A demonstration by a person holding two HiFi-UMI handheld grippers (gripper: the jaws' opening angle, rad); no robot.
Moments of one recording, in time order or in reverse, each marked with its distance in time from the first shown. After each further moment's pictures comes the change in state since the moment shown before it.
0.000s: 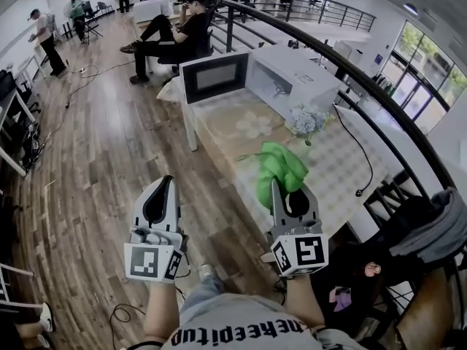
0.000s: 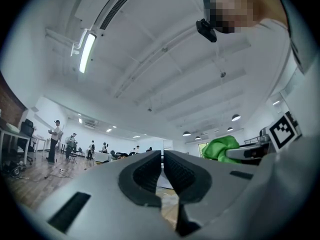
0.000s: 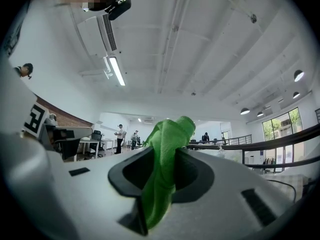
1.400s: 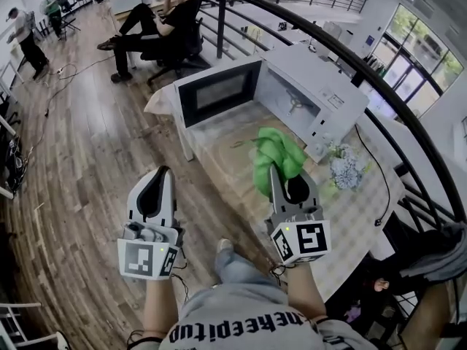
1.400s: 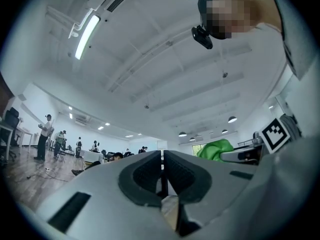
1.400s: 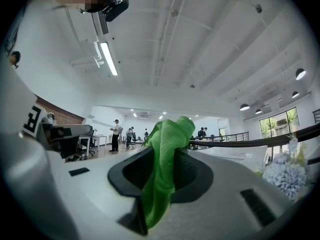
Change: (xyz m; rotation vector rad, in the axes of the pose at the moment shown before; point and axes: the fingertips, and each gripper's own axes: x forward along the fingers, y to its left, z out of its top) left arm 0.219 0.154 -0.073 -0.023 -0.013 -0.099; right arm 0.270 -0.015 -0.055 -0.005 0.059 -0.048
